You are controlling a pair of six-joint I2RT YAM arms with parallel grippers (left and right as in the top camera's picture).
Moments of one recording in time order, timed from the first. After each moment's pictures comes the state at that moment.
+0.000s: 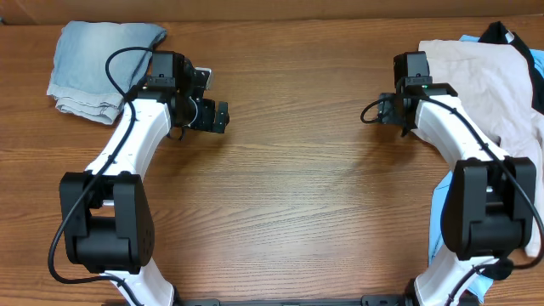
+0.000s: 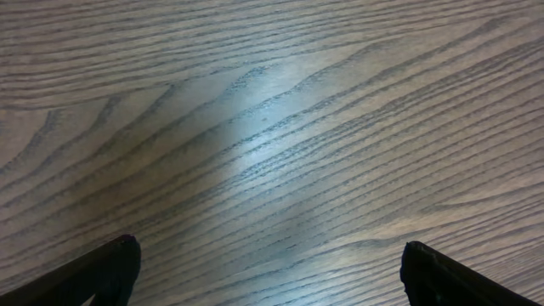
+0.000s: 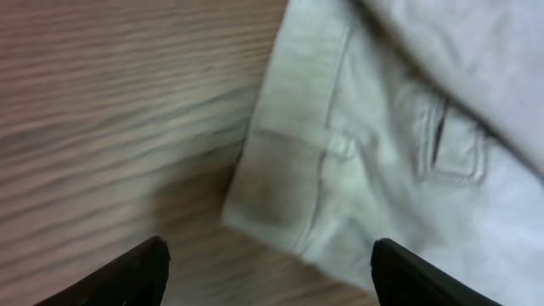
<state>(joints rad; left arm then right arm) -0.07 1.89 1.38 -0.66 0.25 0.08 0.05 1.94 1.36 -0.60 0.32 0.18</state>
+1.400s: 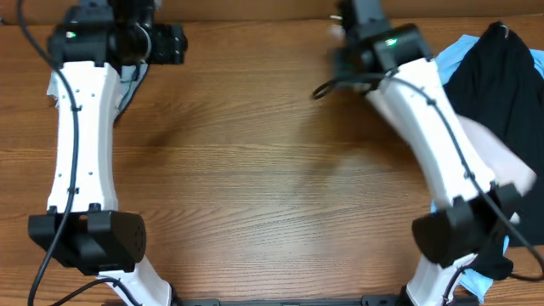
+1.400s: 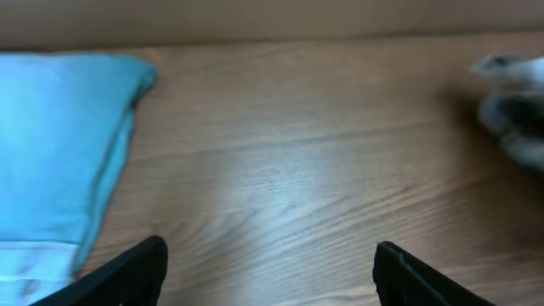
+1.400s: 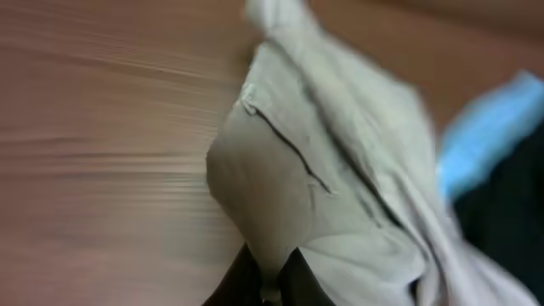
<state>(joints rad) 0.05 1.89 2.08 -1.07 0.24 0.03 0.40 1.94 2.07 -1.17 0.22 0.12</state>
